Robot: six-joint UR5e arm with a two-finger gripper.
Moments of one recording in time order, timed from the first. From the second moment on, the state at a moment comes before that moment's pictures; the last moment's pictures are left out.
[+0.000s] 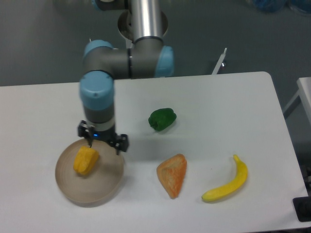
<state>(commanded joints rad) 1.84 -2.07 -1.39 -1.18 1.49 0.34</state>
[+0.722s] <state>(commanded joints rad) 1.81 -2.11 -1.46 -1.08 1.50 0.36</state>
